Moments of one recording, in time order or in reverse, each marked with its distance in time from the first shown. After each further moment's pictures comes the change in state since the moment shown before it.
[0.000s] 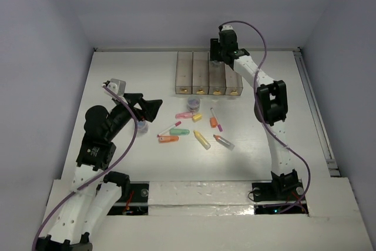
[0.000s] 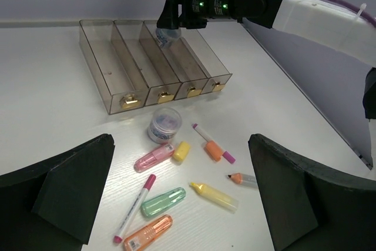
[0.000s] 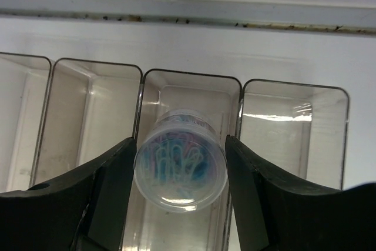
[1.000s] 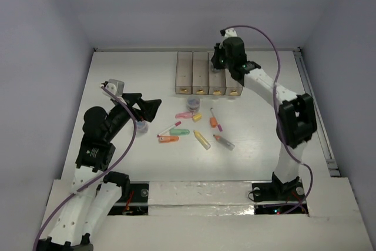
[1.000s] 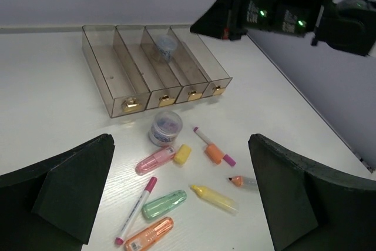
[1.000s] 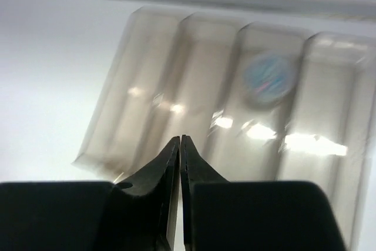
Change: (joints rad) left arm 0.013 -0.010 0.000 0.000 0.002 0.000; right arm 0.073 -0.467 -0.557 0.218 -0.150 0.072
